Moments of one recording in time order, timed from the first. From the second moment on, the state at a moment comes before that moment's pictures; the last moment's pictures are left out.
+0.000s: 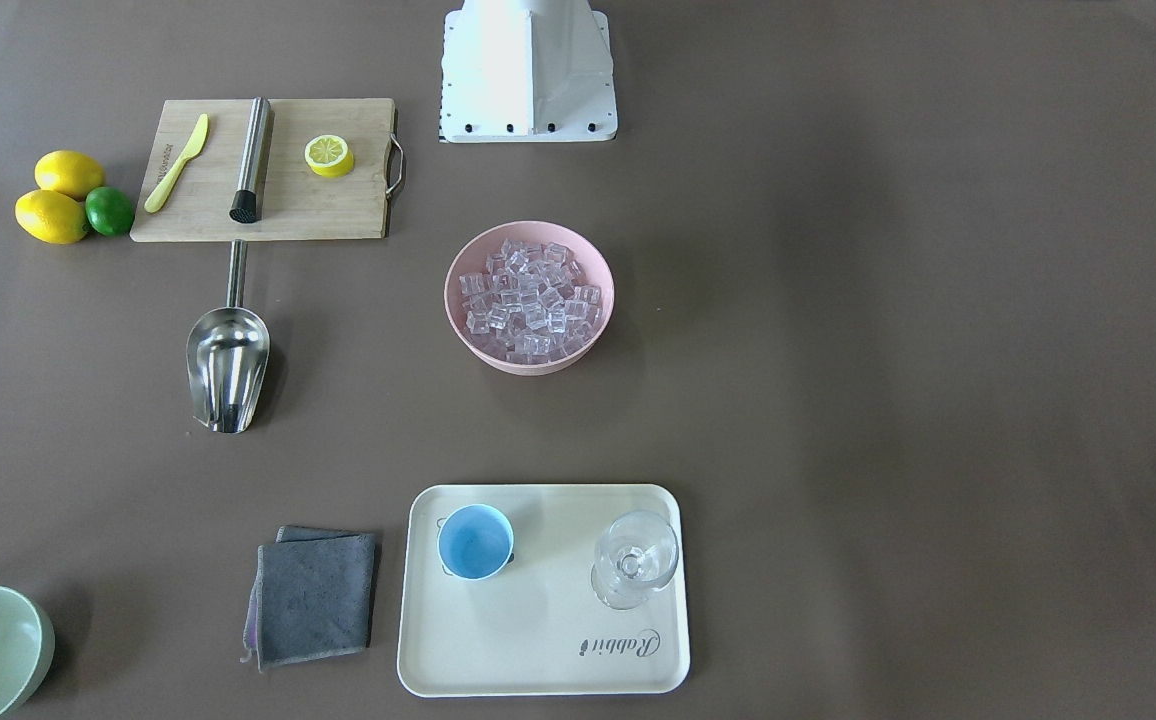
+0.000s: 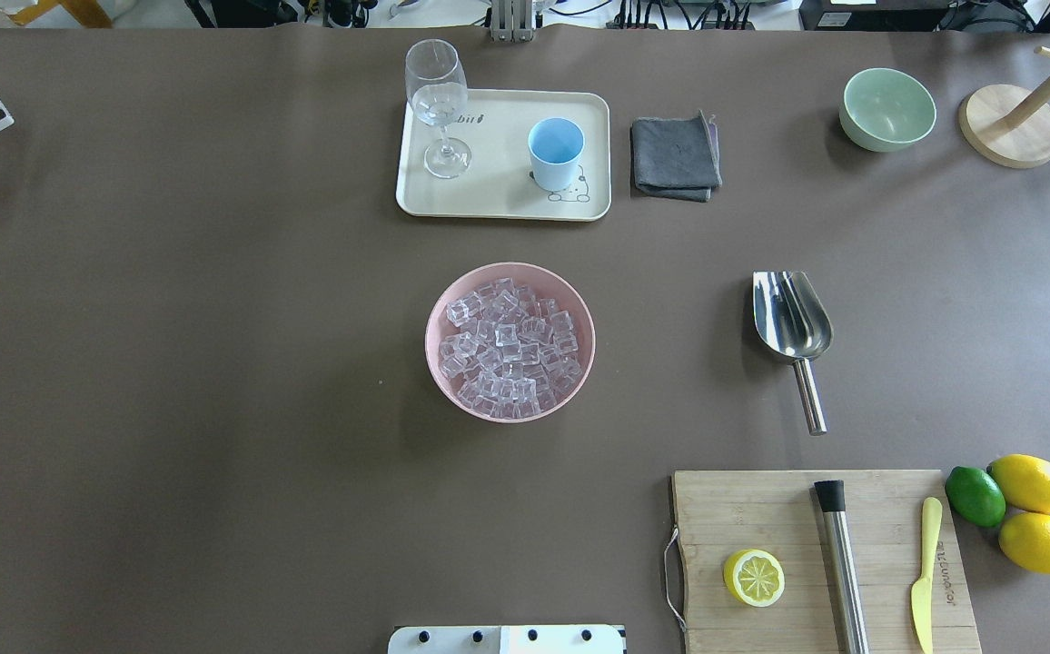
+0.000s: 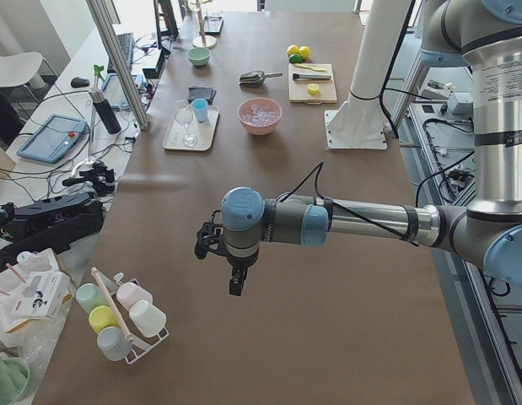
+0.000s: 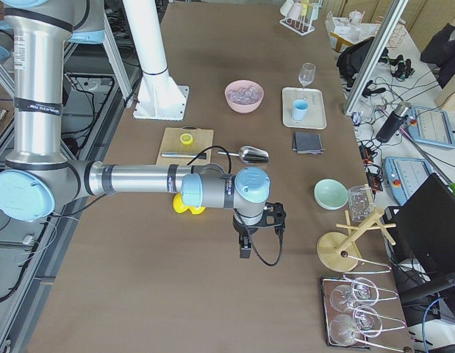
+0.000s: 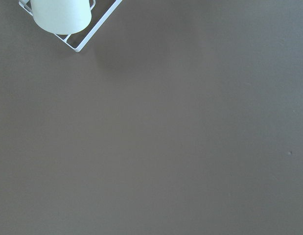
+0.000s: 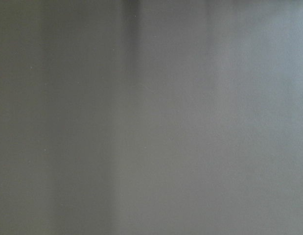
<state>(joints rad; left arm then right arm) -1.60 -1.43 -1.80 -1.57 -2.37 0.12 1.56 -1.67 1.71 -1.61 2.30 -0.02</state>
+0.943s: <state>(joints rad) -1.60 -1.42 -1.80 -1.57 -2.37 0.12 1.31 -1.65 1.98 -1.61 2.32 0.36</state>
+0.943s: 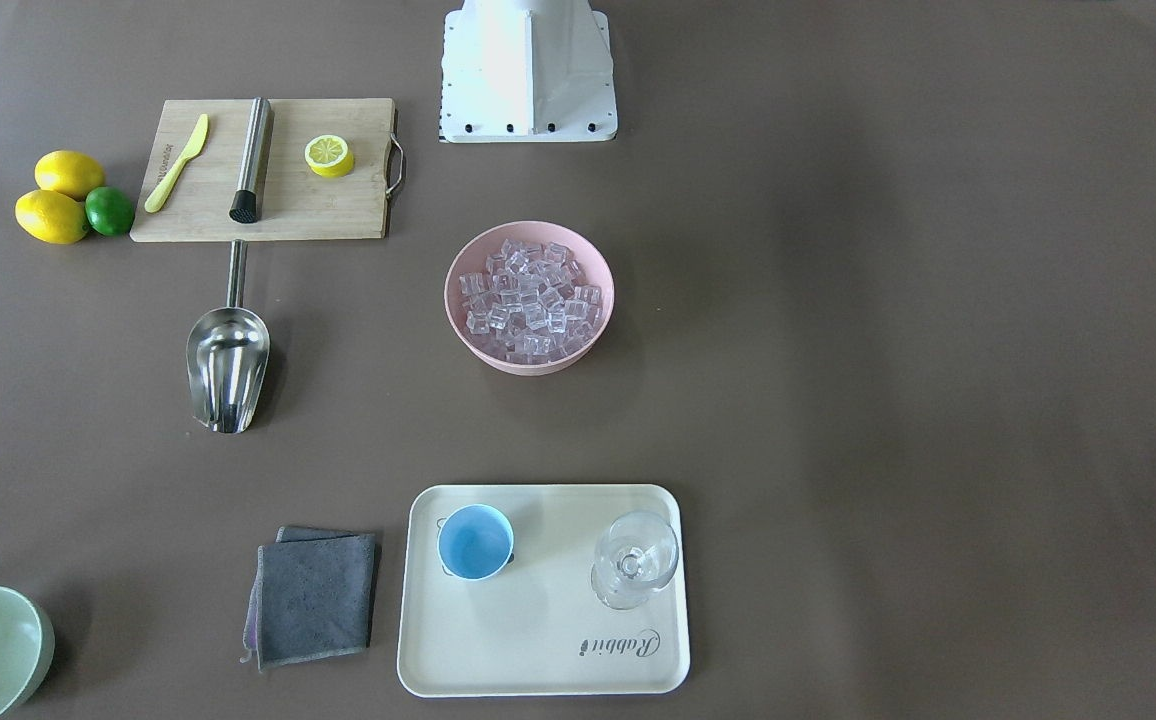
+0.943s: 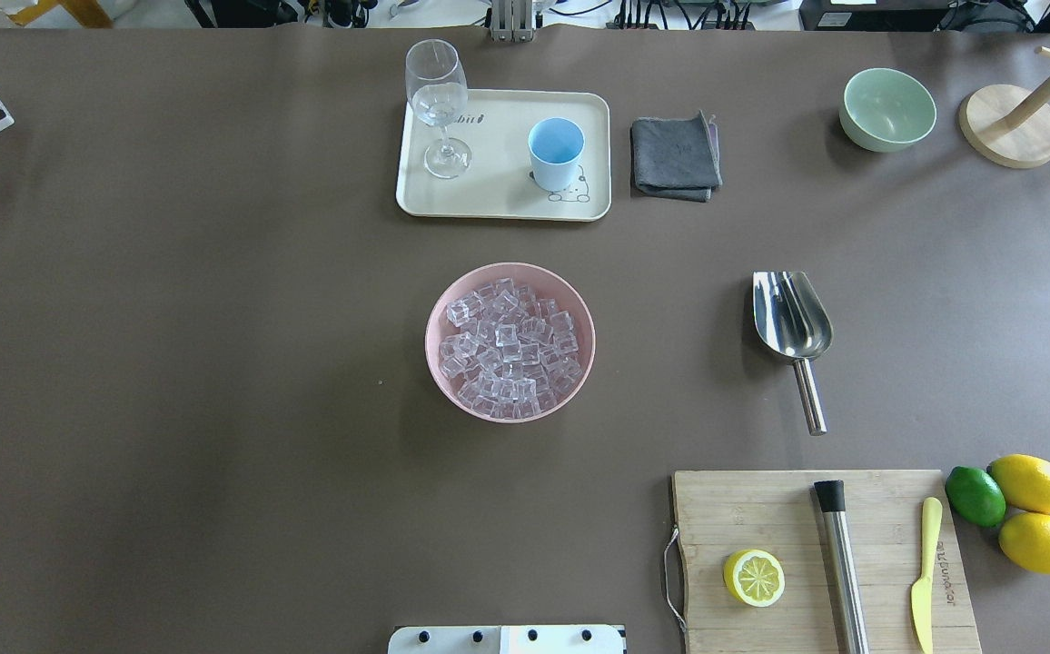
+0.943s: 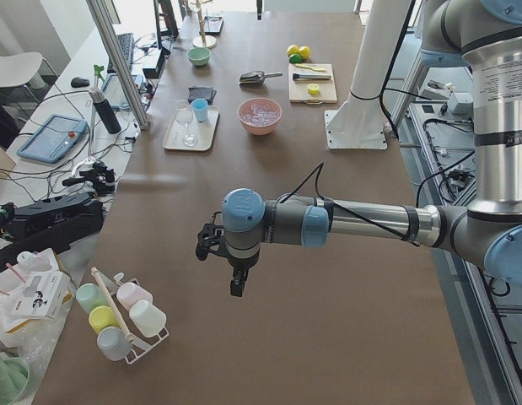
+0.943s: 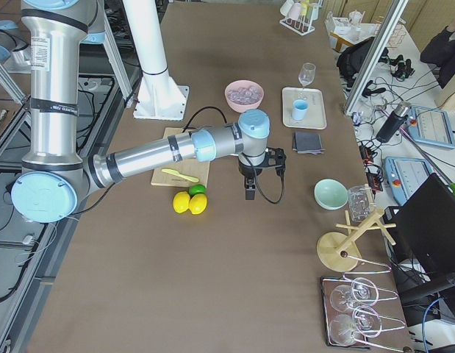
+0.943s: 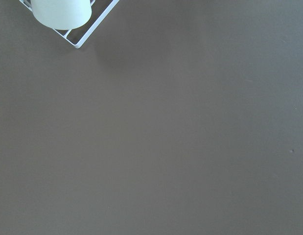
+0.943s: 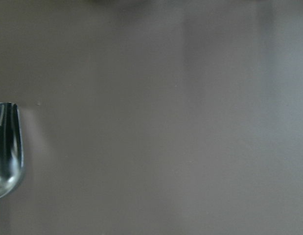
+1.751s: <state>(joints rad) -1.56 -1.48 -1.81 -1.57 -2.36 0.12 0.81 -1.47 2.05 -1.61 2.17 0.89</state>
